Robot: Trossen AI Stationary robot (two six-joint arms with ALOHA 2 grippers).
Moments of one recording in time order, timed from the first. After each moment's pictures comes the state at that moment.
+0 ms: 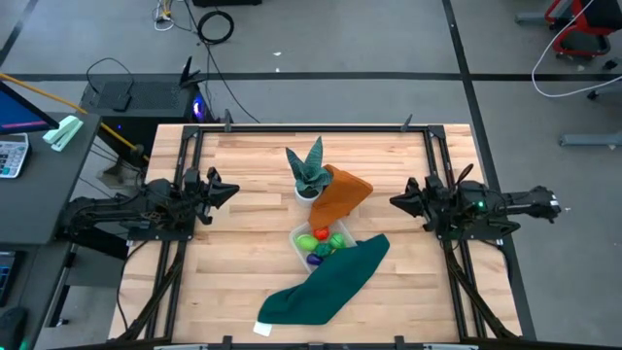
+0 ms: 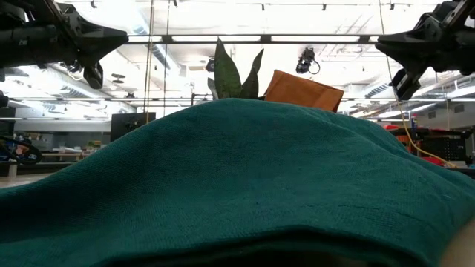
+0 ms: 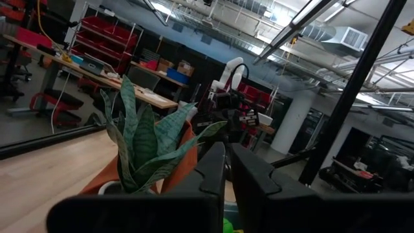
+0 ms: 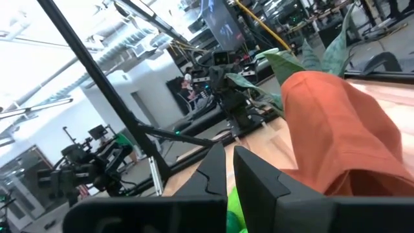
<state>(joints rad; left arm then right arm) 0.07 0.10 0.01 0.35 -0.11 -0.43 0.07 0.00 0.01 0.15 0.06 0.54</state>
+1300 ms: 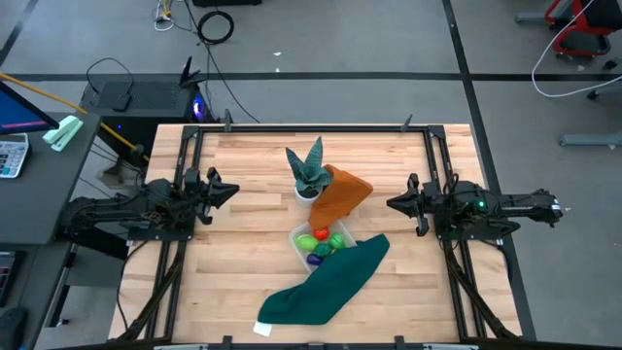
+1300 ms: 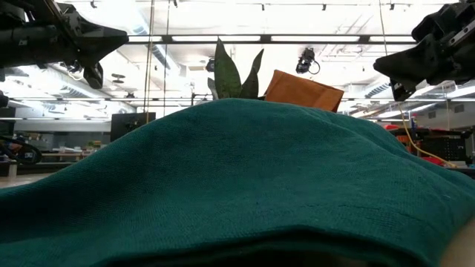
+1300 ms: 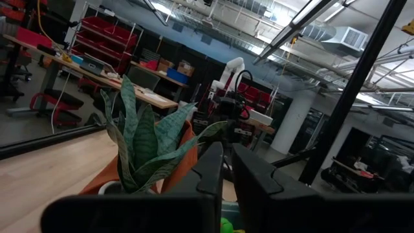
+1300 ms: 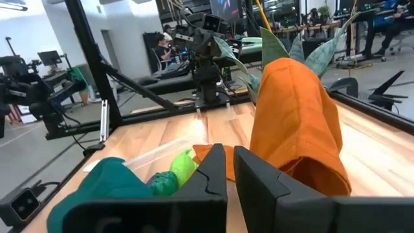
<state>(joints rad) 0.07 0.10 0.01 0.35 -0.11 -0.43 0.01 0.00 0.03 -0.01 0.02 0.19</state>
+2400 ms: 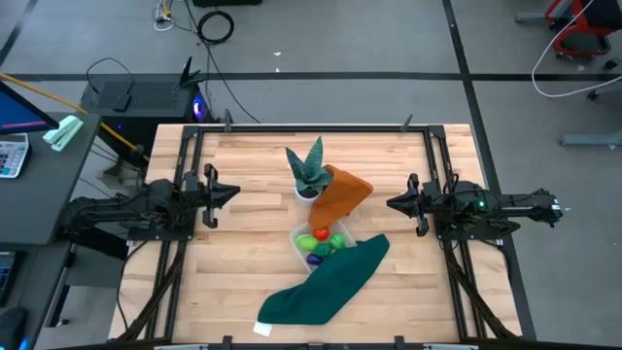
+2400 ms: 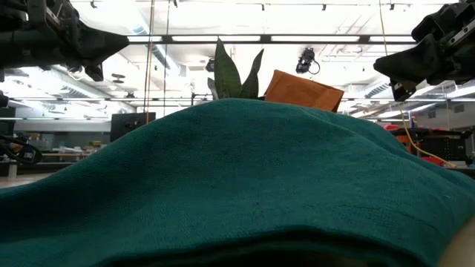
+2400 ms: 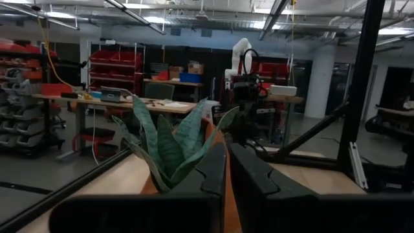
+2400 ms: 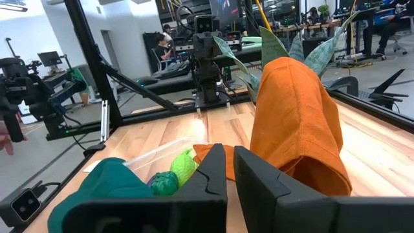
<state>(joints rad) 0.07 0.10 0.01 0.32 -0.11 -0.09 0.01 0.00 0.03 -0.01 0.02 0.19</state>
